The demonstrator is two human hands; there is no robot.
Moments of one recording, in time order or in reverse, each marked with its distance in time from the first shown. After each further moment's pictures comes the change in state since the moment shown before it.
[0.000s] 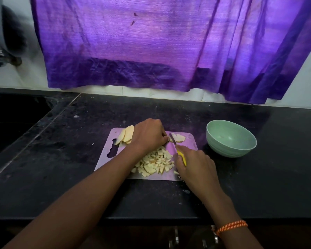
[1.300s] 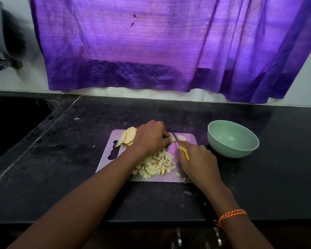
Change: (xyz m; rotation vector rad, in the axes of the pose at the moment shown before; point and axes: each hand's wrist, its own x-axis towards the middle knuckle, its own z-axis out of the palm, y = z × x) left_hand 0.002 -0.002 0.006 -0.026 -0.004 0.052; right_hand 0.021 0.007 0.002 -0.035 0.004 0.014
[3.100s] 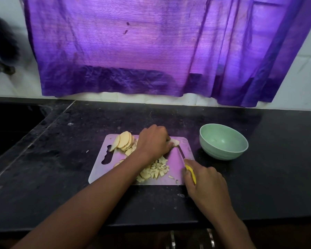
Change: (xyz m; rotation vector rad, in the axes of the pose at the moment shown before) left_hand 0.005 0.025 0.014 0.108 0.057 0.041; right_hand -0.057 0.022 -0.007 0.094 0.058 0.031
